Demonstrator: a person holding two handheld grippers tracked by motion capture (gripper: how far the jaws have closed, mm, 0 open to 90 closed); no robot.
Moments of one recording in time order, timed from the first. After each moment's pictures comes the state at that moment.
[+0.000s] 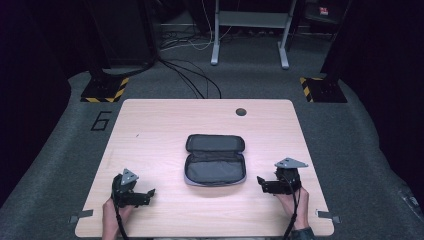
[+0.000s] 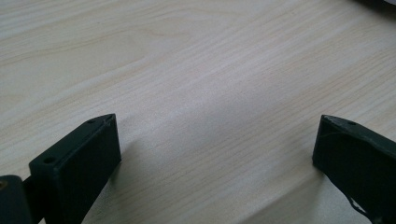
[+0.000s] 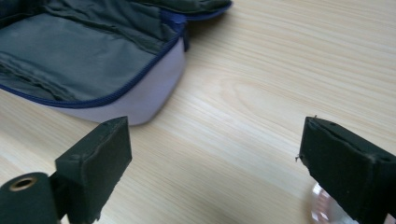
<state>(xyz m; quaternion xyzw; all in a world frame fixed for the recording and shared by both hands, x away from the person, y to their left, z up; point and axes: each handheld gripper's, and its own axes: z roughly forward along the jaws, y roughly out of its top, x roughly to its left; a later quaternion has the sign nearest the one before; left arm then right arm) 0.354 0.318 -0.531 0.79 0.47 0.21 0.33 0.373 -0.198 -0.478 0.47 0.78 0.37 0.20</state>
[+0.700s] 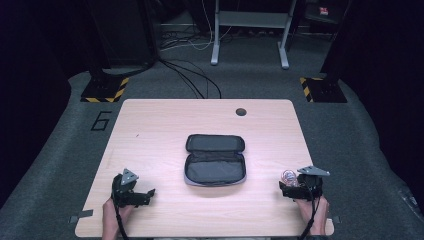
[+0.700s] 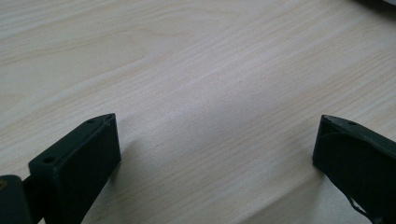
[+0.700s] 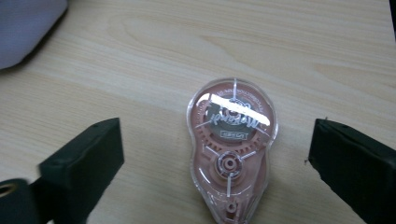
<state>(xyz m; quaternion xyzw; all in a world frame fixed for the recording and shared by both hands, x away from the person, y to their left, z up) 0.355 0.318 -0.531 0.79 0.47 0.21 0.34 0.366 -0.263 -0.511 0.55 0.74 0.32 0.22</state>
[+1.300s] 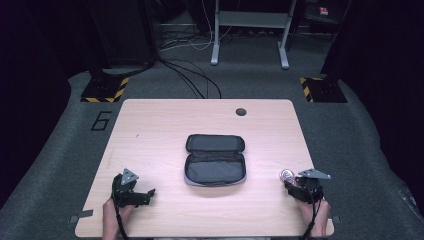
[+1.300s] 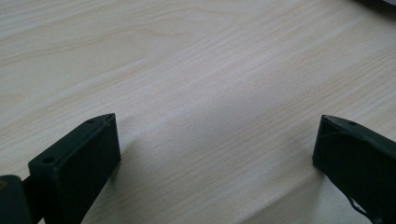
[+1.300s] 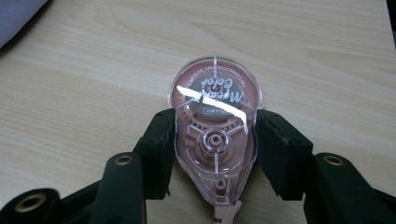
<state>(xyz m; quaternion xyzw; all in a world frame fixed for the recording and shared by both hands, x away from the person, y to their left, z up) 0.355 0.318 -0.531 0.79 0.47 0.21 0.33 0.361 -0.267 -0.520 0.55 0.74 0.32 0.23</state>
